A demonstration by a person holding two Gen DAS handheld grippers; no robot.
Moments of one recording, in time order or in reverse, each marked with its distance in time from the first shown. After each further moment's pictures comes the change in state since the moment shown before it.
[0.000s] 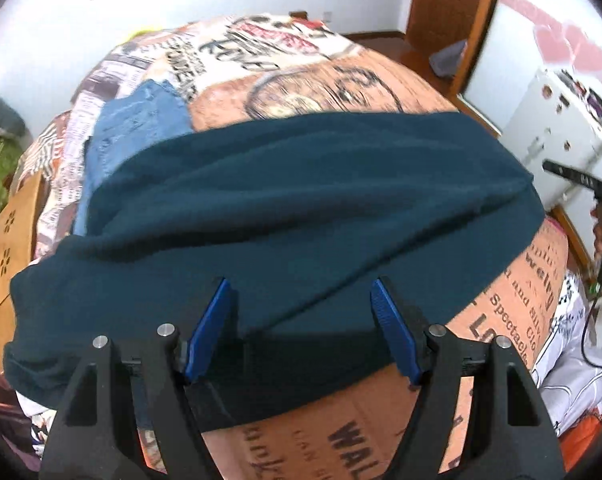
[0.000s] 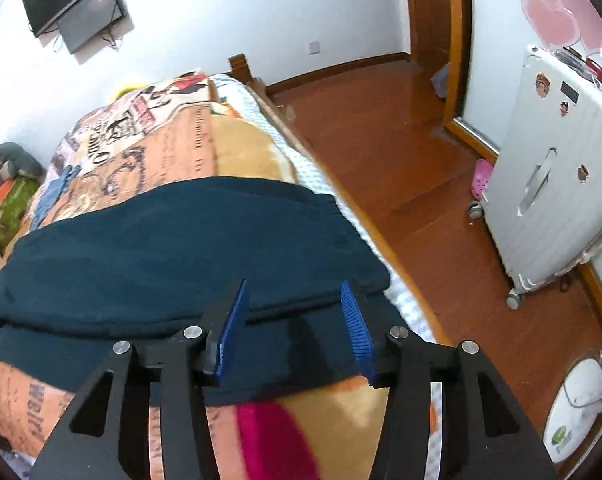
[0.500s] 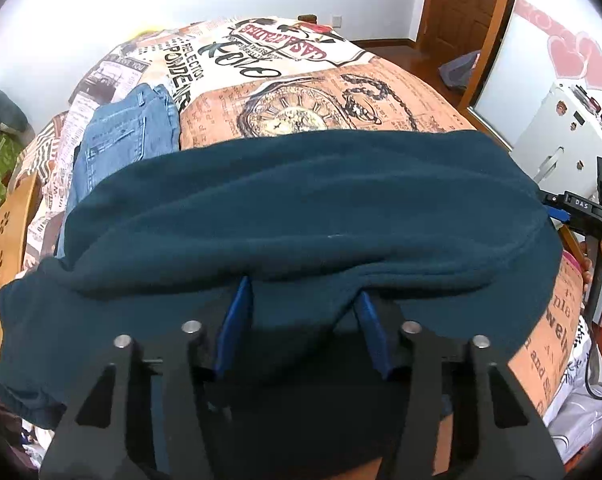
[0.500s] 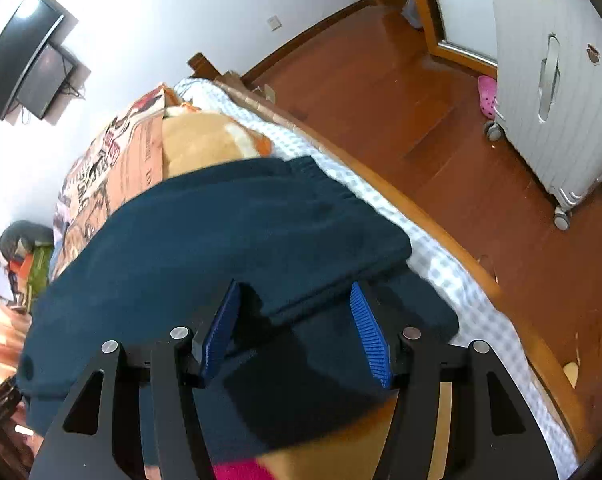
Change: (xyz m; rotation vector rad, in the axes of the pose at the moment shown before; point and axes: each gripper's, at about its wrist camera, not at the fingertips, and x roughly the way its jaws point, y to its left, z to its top) left arm 0.029 -0.003 0.032 -0.047 -0.037 0.017; right arm 0.057 -0.039 -0.013 0.289 0.064 0.147
